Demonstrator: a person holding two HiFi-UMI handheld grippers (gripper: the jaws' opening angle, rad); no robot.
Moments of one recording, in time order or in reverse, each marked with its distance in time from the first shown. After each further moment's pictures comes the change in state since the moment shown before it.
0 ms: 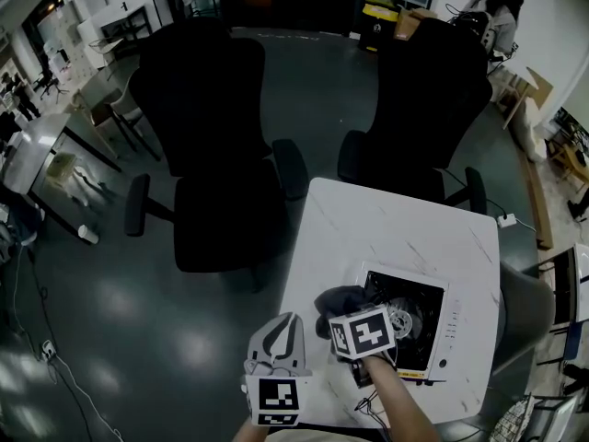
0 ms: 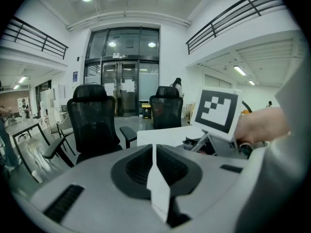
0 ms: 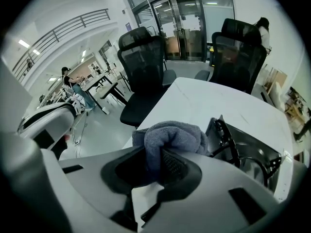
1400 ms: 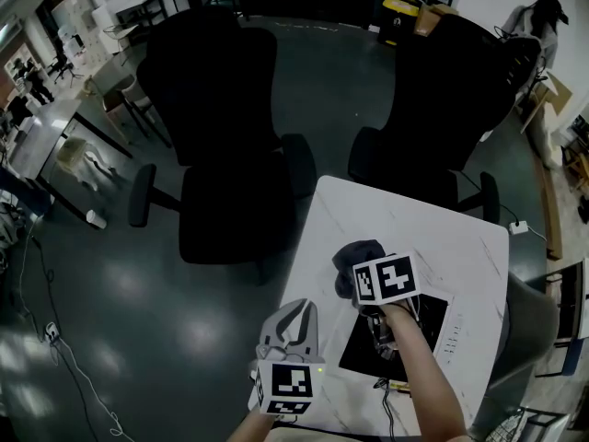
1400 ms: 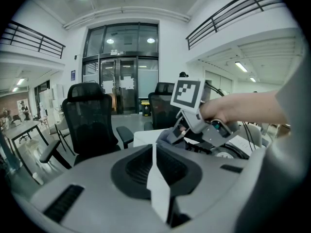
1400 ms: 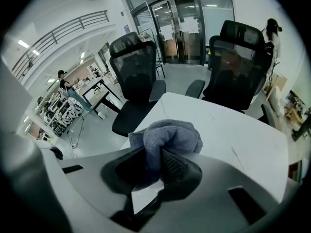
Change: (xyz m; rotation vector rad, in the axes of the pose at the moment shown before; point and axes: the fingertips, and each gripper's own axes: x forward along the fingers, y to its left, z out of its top) left arm 0.044 -0.014 0.013 -0.011 0.052 0.015; right arm 0.006 -0.074 0.093 -0.008 -0.025 -0.011
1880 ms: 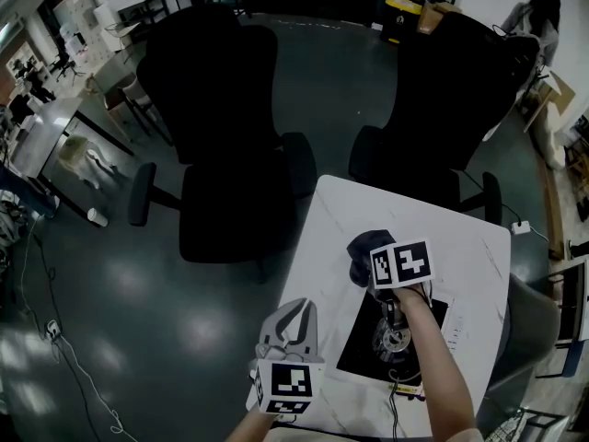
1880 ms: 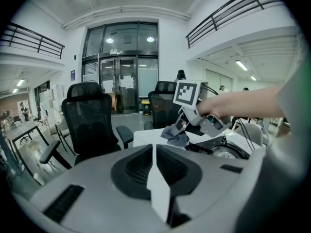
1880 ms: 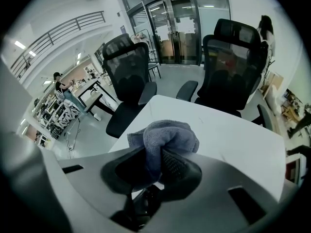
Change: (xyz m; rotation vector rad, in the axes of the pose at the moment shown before) left arm 0.004 -0.001 -0.001 0.008 0.012 0.006; right arm 0.002 -0.043 0.013 0.023 -0.003 -0.029
